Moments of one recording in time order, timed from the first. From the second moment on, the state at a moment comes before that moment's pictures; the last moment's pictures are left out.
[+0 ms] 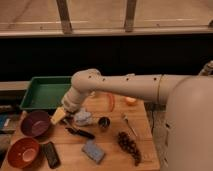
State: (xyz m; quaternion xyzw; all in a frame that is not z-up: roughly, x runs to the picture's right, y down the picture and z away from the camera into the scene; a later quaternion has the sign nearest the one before) arm -0.211 0.135 0.698 -0.46 -0.13 0.37 0.80
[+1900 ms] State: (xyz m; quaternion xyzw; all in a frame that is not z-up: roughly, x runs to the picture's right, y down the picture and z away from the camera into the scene) arm -0.264 0.265 0.698 -0.49 0.00 0.29 0.82
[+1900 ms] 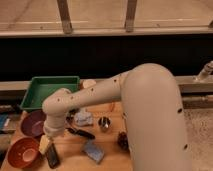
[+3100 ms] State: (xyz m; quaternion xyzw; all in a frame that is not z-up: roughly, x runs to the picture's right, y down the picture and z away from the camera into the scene) arm -0.273 0.299 0.716 -0.51 0.04 0.30 0.81
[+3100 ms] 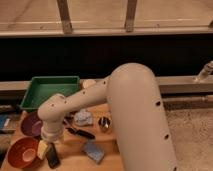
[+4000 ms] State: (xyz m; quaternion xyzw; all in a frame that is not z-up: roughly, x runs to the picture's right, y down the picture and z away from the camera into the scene) arm -0.276 0.334 0.718 -0.52 0.10 0.33 0.79
